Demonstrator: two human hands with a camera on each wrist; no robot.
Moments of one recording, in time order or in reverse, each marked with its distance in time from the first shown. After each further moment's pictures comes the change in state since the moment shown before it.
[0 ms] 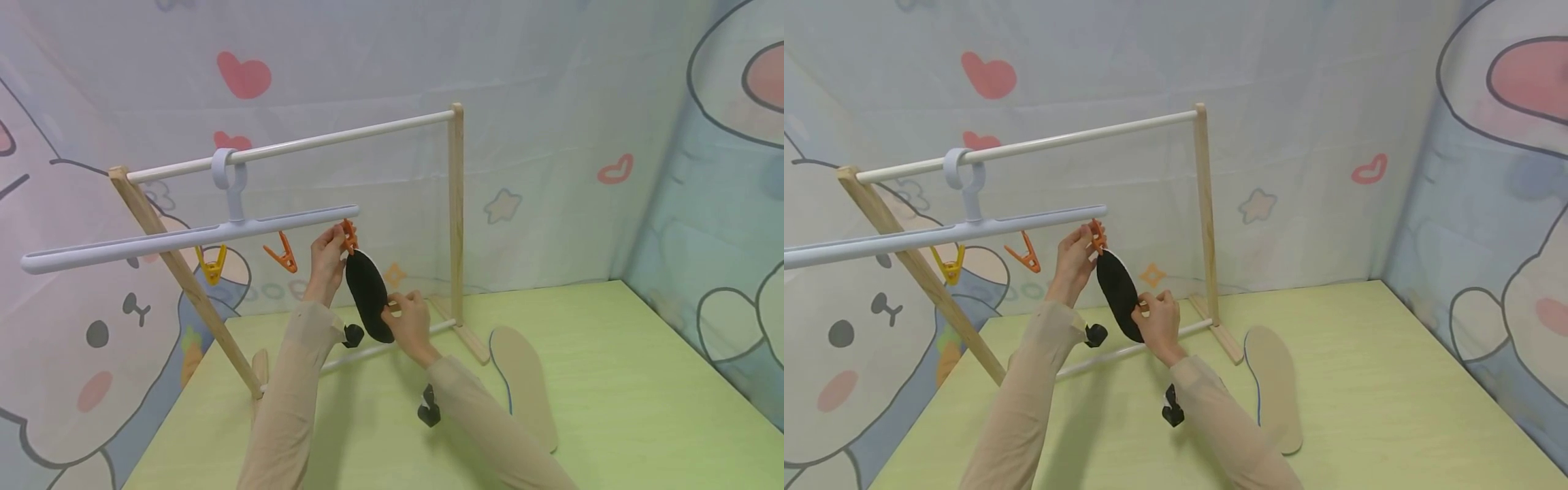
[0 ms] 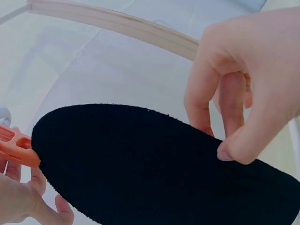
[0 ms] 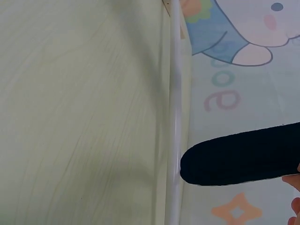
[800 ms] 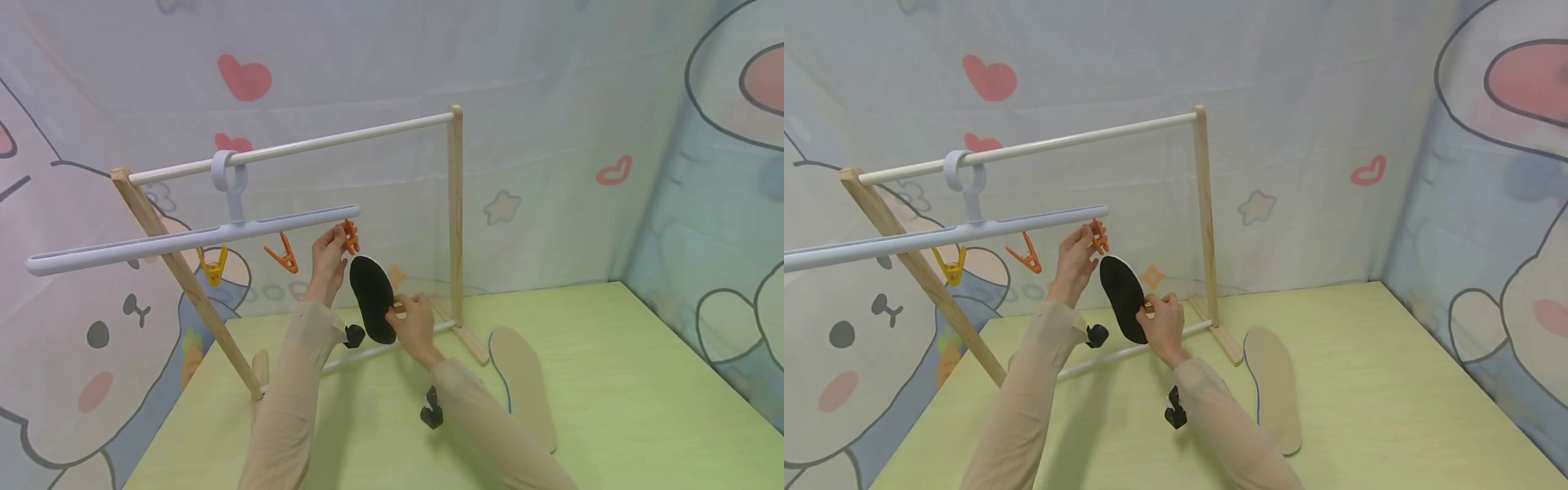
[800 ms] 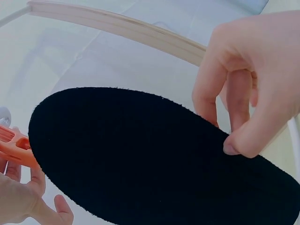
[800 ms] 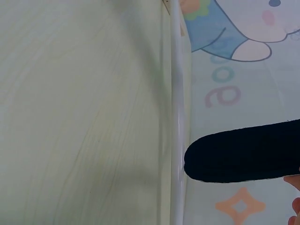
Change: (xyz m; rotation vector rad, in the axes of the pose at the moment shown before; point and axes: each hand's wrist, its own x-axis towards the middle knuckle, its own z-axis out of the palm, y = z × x) left_hand 0.000 0.000 0.001 0.038 0.010 0.000; right_hand -0.001 0.002 -0.007 0.040 0.008 0.039
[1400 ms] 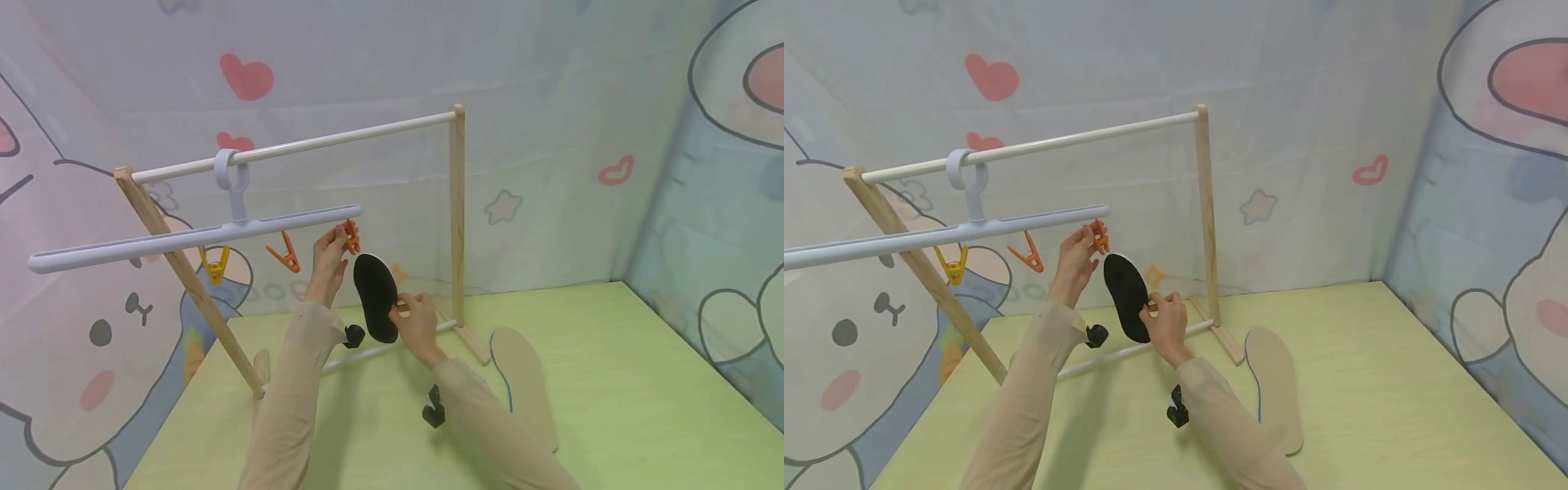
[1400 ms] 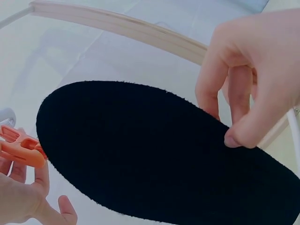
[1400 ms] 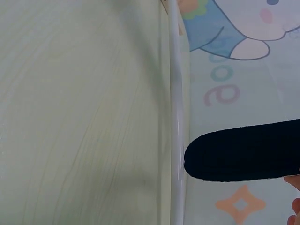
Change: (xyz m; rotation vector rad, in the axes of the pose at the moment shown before) left_hand -0.001 0.001 -0.004 0.021 -0.027 -0.008; right_hand 0.000 0.001 -0.001 0.007 -0.012 0.041
